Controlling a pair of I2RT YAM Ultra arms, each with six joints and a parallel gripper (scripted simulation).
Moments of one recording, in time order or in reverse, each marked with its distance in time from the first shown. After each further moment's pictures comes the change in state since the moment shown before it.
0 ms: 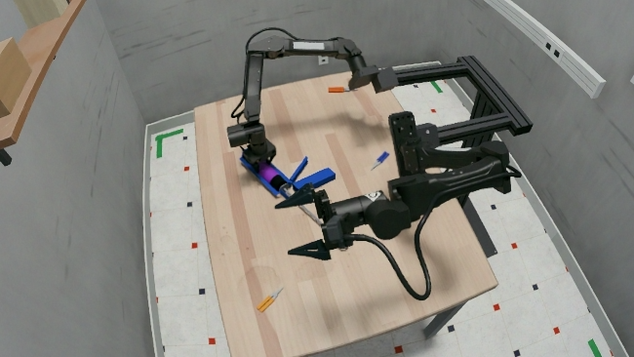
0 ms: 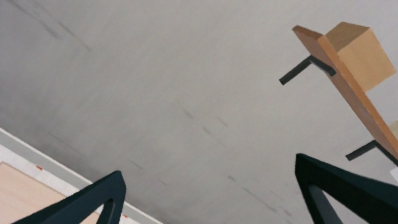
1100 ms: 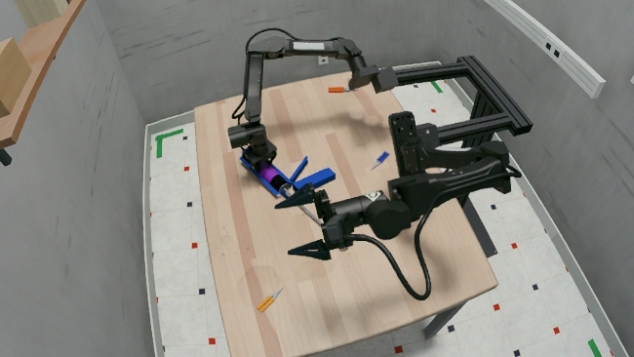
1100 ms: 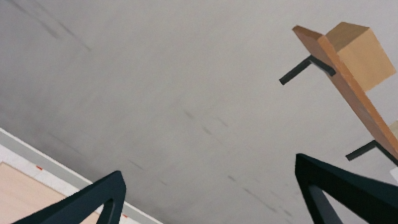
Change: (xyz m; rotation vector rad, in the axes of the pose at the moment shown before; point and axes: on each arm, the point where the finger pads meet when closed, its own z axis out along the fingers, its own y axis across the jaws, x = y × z) left arm 0.000 0.000 0.000 0.000 0.000 0.000; right arm 0.004 -0.002 0.001 0.004 -0.002 -0.007
